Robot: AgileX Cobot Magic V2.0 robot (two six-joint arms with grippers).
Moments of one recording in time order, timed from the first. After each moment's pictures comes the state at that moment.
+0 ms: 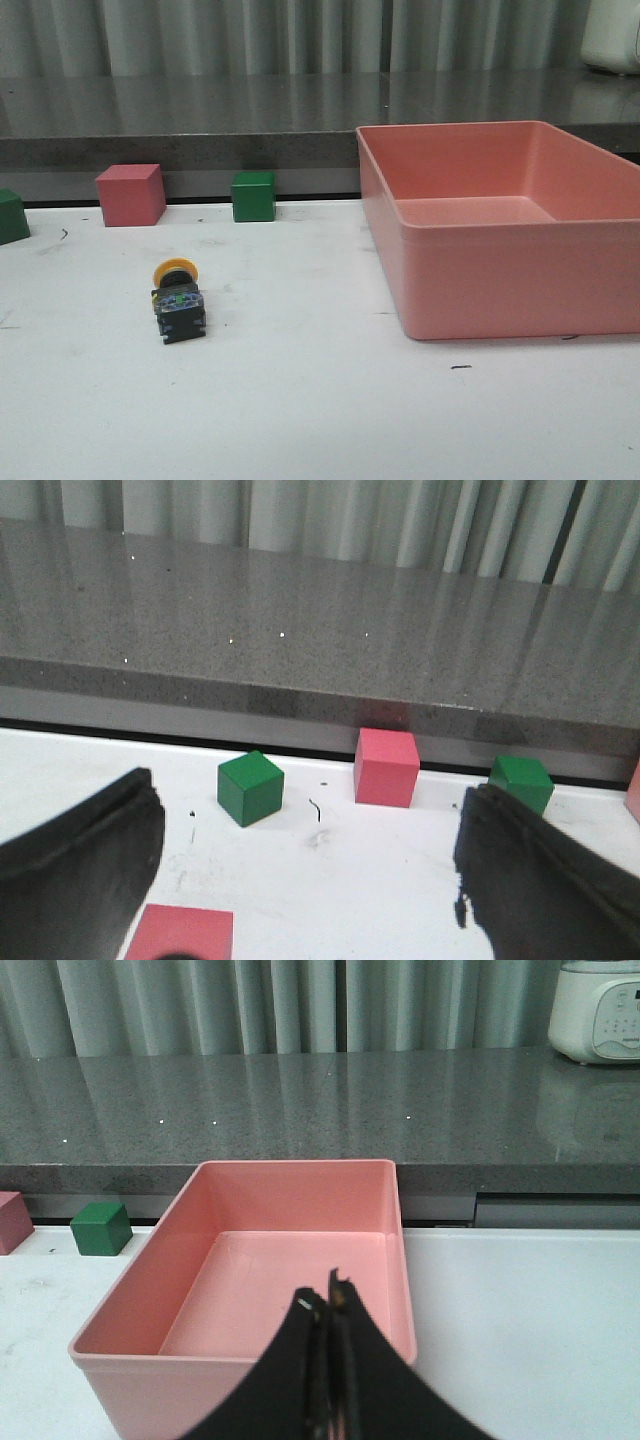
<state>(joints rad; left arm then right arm) 0.02 0.51 -0.41 -0.08 0.15 -0.03 0.14 0.13 -0.33 -0.12 0.32 0.21</state>
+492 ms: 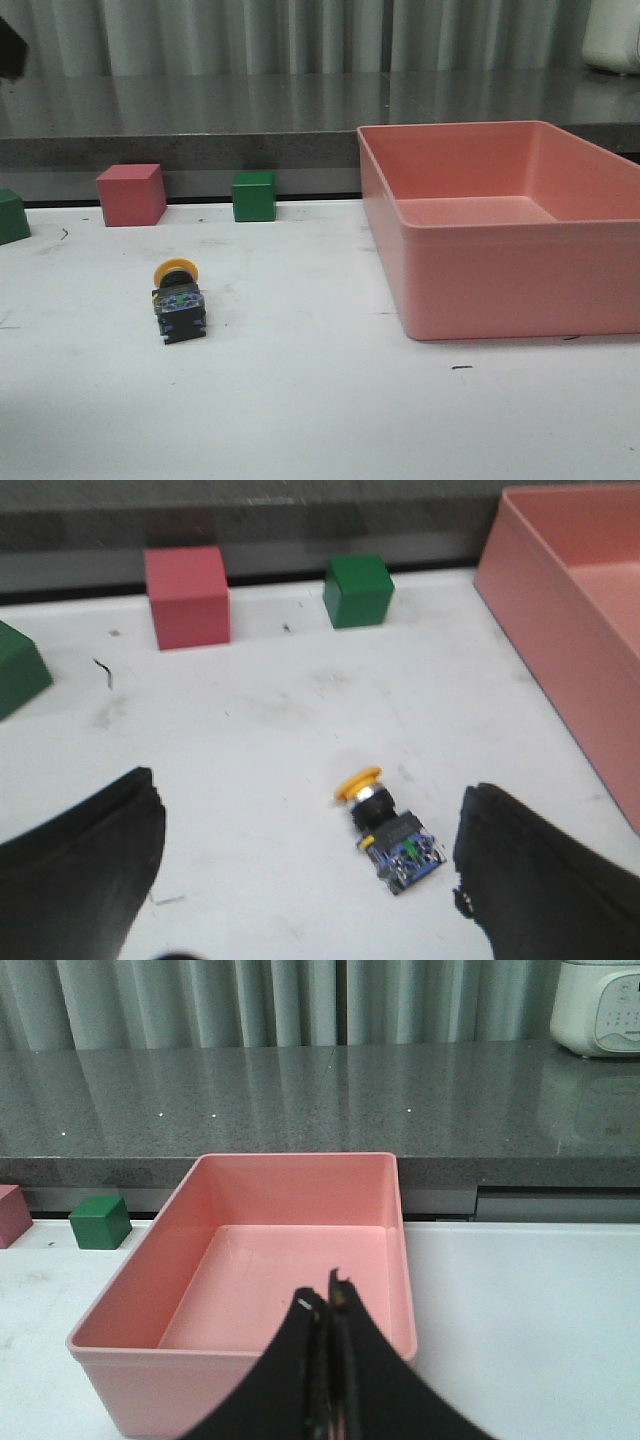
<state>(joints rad) -0.31 1.06 -0.71 -0.09 0.29 -0.03 0.14 0.13 -0.32 -0.12 0.32 0.21</state>
